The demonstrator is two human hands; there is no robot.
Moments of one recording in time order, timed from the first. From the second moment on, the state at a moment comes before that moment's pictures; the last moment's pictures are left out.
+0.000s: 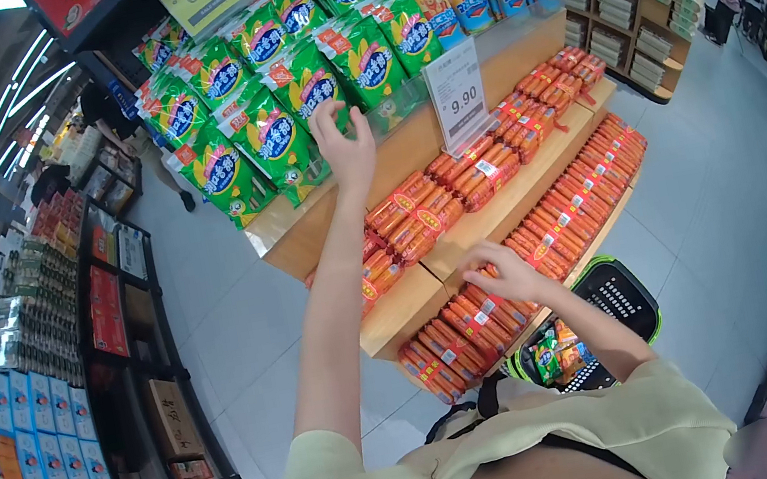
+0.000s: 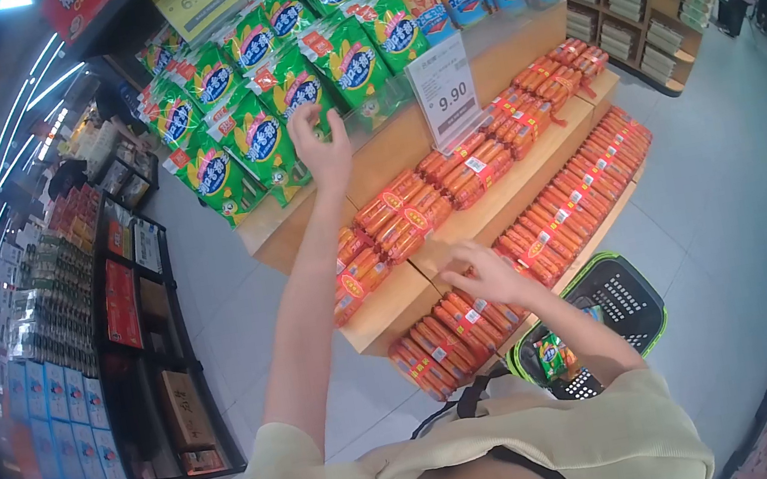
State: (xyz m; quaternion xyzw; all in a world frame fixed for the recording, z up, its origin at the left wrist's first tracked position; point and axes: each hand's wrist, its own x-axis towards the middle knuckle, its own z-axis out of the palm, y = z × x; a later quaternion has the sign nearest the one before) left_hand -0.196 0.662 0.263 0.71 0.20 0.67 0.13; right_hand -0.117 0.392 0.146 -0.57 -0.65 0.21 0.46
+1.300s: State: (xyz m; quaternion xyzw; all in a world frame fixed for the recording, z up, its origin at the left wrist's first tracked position) left_hand -0.379 0.216 -0.057 0.57 0.42 -0.04 0.71; right_hand -0.258 -0.072 -0.024 -0.65 0.16 0.44 0.60
